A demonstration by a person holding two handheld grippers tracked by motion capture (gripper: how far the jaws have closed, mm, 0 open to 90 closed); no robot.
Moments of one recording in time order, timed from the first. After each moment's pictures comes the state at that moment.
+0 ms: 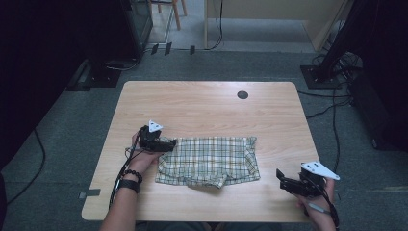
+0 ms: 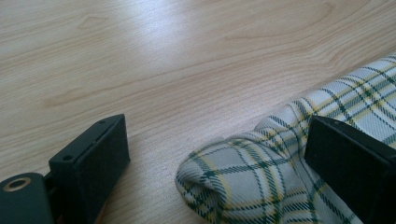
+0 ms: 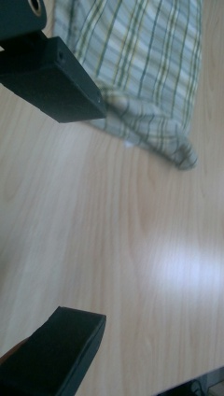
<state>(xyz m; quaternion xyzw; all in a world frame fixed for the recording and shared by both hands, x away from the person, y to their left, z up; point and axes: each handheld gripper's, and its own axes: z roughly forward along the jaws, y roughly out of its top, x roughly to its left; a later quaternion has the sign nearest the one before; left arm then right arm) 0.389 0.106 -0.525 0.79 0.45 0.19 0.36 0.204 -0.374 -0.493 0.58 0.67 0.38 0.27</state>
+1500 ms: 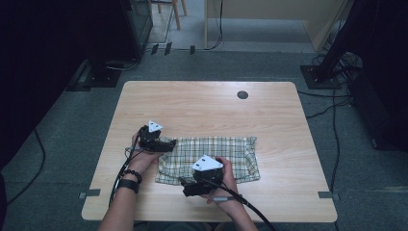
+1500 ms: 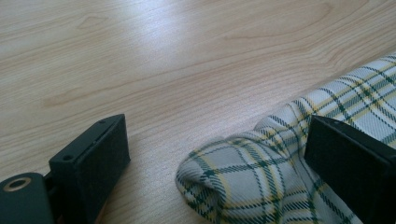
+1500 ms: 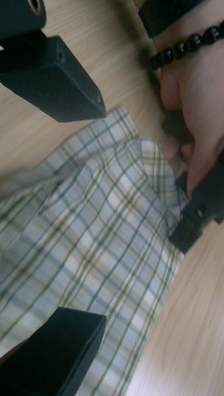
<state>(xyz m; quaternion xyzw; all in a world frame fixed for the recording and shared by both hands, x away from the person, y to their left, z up) 0.389 0.106 -0.525 0.79 0.45 0.19 0.36 0.233 -0.103 -0.485 0.38 0.80 0.42 0.18</state>
